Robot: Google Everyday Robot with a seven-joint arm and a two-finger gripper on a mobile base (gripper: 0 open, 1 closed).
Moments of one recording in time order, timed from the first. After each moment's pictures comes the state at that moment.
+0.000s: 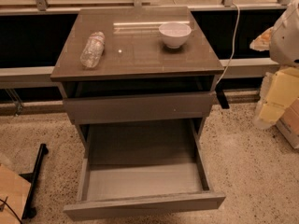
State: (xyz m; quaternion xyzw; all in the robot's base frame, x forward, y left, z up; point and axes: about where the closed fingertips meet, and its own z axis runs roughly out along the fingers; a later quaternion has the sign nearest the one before) arm 0.438 -0.217 0.976 -0.60 0.78 -0.03 0.16
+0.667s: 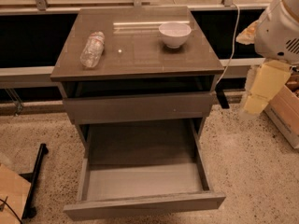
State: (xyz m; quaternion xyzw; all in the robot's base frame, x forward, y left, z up) arm 0.453 -0.193 0.981 -0.62 0.77 -0.03 0.18
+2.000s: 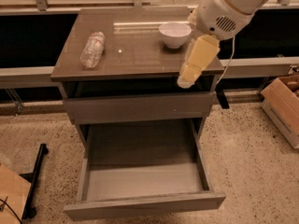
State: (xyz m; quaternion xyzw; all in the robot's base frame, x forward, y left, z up) arm 0.536 -0.095 0.988 -0.62 0.74 0.03 0.26
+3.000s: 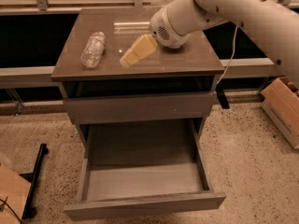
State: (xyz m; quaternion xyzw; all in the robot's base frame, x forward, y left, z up) arm 0.663 0.015 0.938 -0.49 0.75 0.18 0.40
